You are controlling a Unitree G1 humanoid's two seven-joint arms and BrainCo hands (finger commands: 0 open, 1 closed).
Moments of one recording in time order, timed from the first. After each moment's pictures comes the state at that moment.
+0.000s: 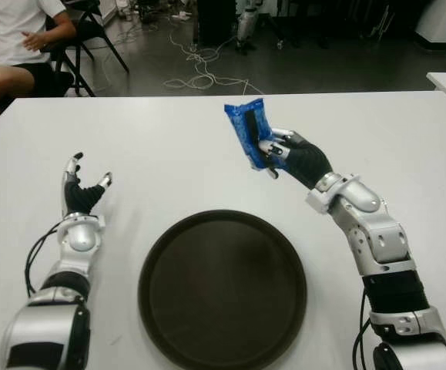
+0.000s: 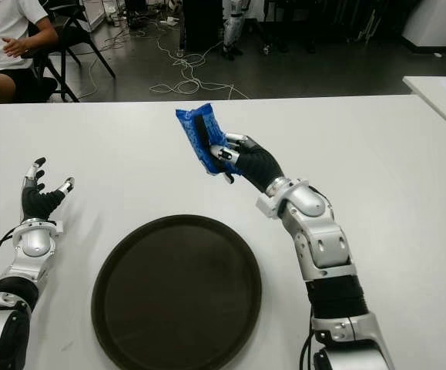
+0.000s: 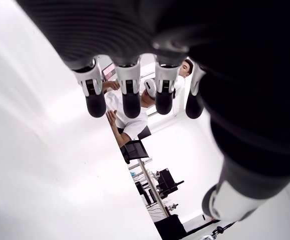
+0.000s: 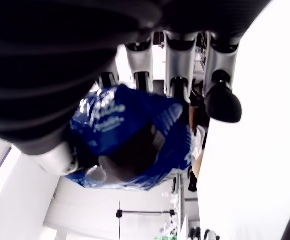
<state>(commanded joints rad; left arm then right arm) -0.57 0.29 0.09 1.24 0.17 -0.54 0.40 -0.40 -0.12 0.05 0.05 0.26 0.36 0.47</state>
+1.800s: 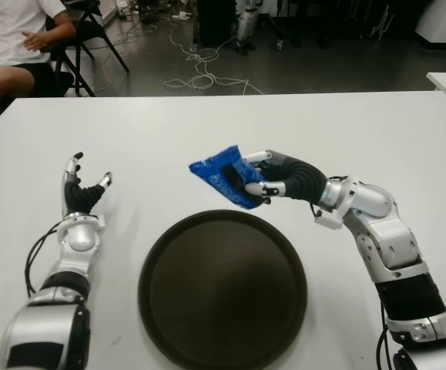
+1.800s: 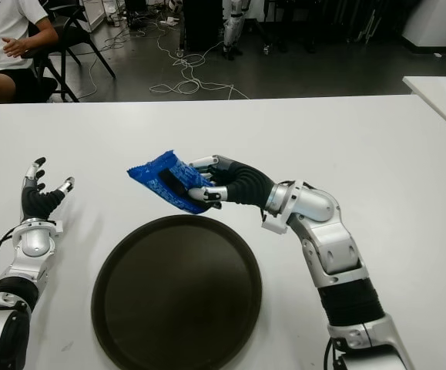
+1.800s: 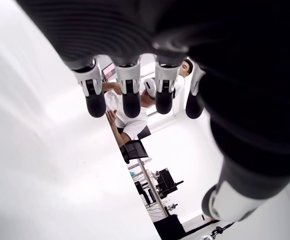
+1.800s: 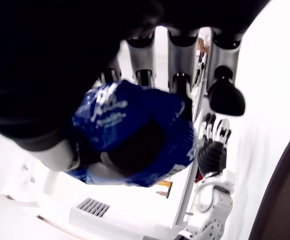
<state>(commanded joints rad) -0.56 0.28 0.10 1.23 0.16 -0.54 0.39 -0.36 -0.23 0.14 -0.01 0.32 0.11 0.90</state>
